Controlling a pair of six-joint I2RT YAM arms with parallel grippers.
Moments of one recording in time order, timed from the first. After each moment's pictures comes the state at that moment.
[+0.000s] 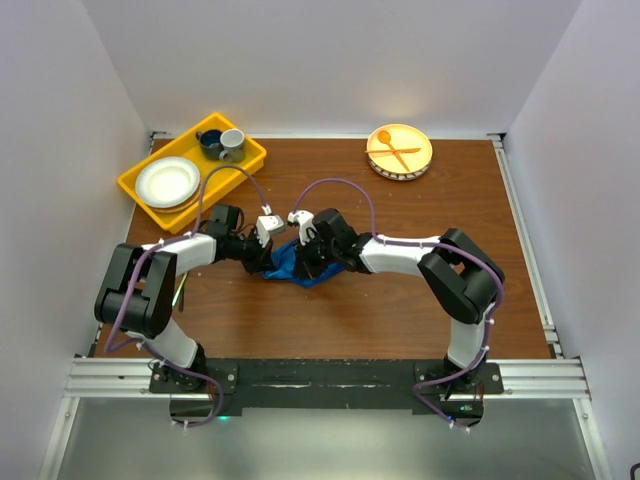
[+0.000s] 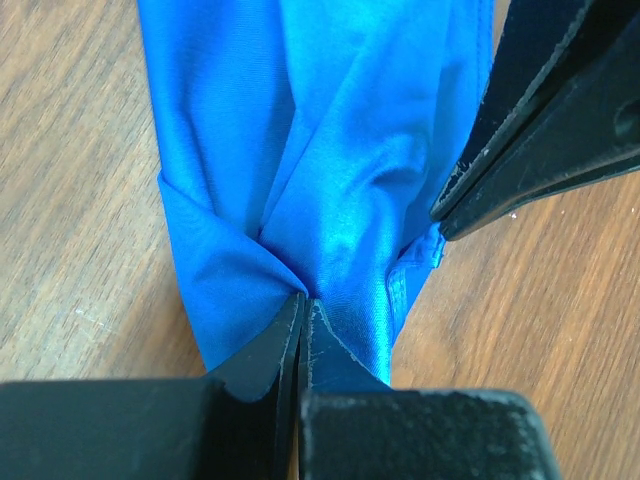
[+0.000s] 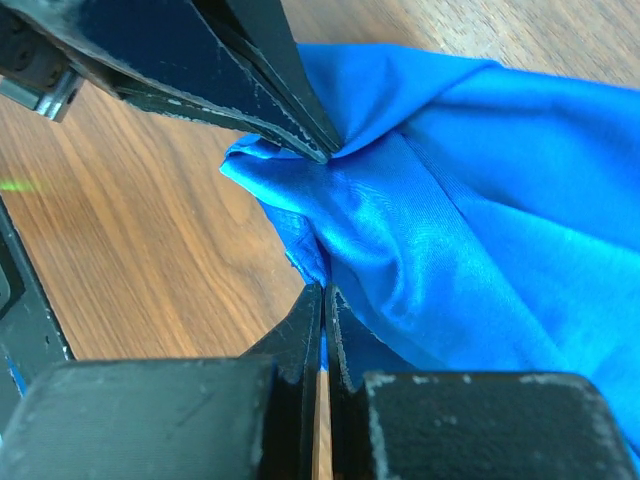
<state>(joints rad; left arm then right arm) -0.21 1.62 0.75 -0.19 0.73 0.53 0.81 1.88 1.08 0.07 -0.38 0.23</state>
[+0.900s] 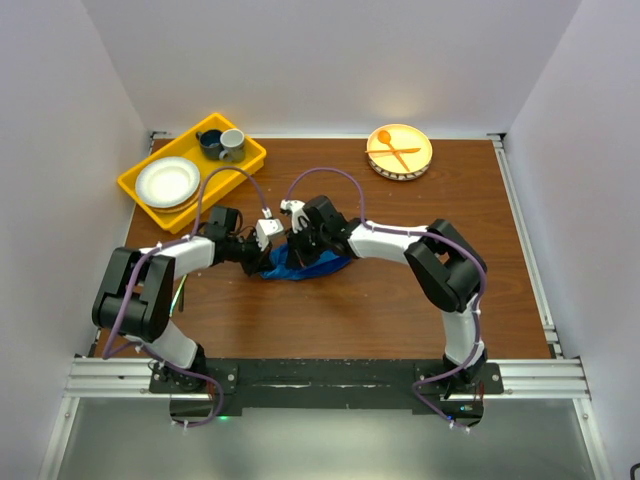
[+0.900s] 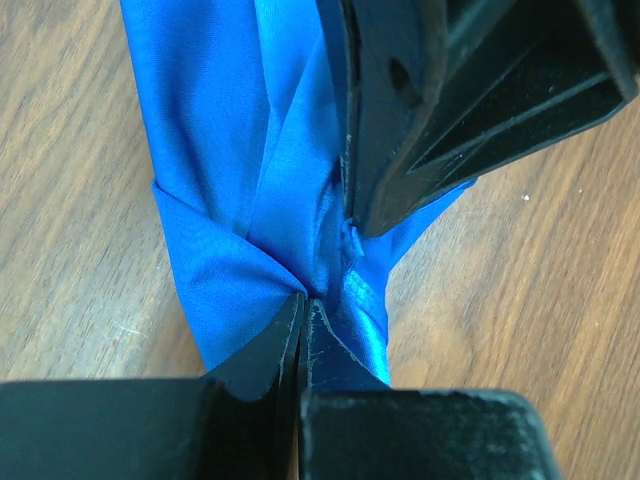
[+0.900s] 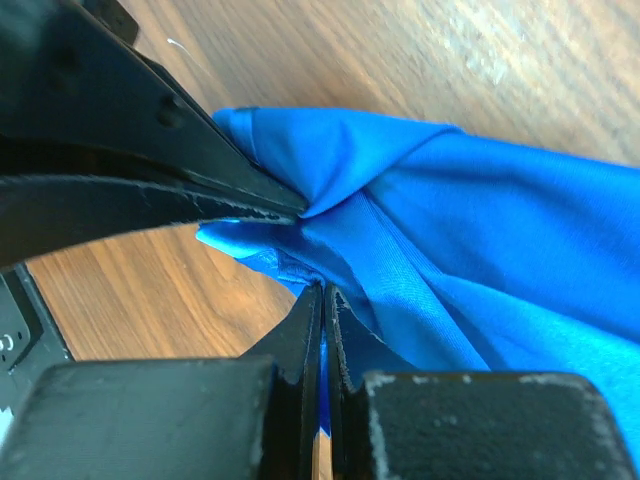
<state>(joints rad) -0.21 1.59 0.73 -0.17 0.73 0.61 0.79 2.00 1.27 -0.05 -0.40 0.27</state>
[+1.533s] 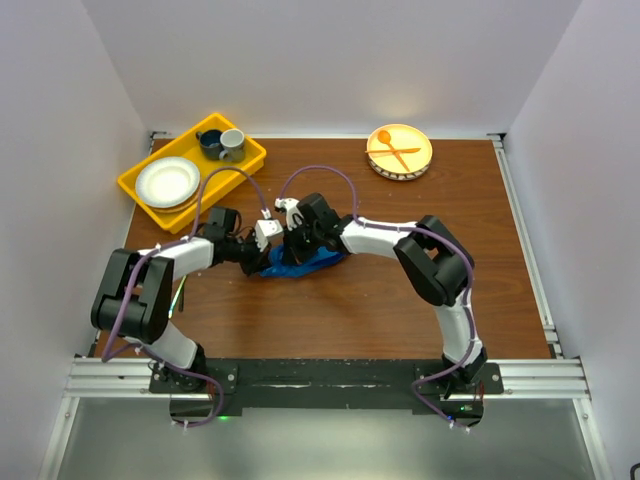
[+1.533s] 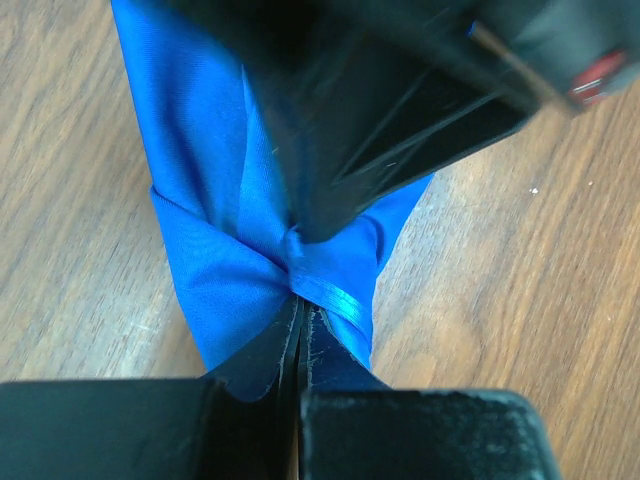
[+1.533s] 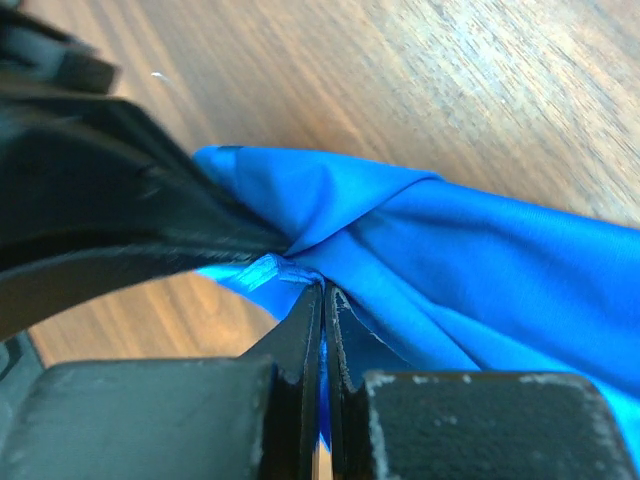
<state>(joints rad) -0.21 1.58 0.72 -0.17 0.72 0.64 0.78 2.07 1.36 -0.07 -0.40 0.24</state>
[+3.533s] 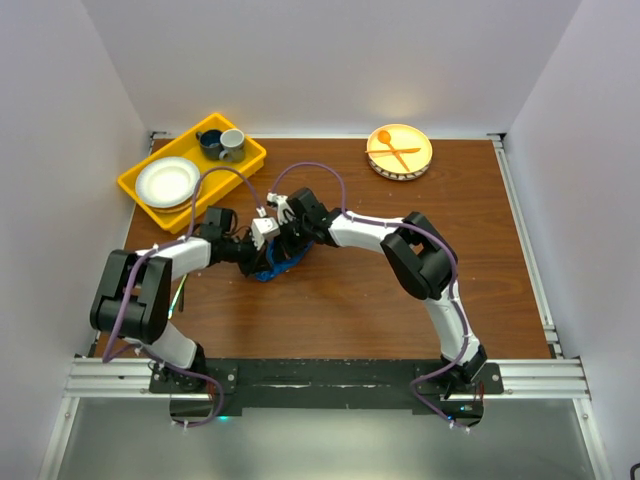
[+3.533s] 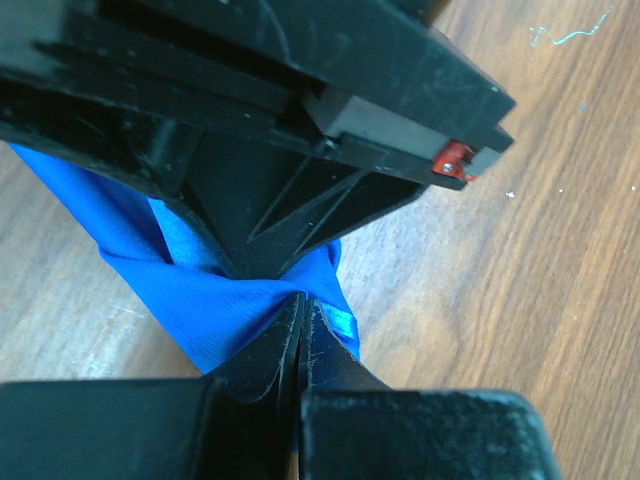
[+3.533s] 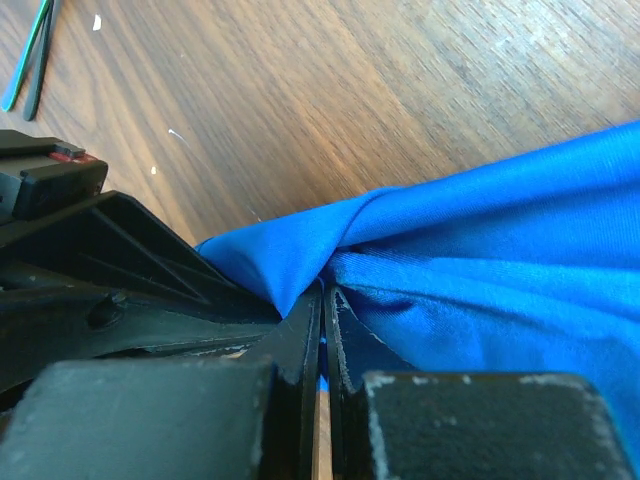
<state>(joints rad) -0.18 1.57 0.71 -0.17 0.76 0.58 0.80 2.22 1.55 -0.15 -0.45 0.33</state>
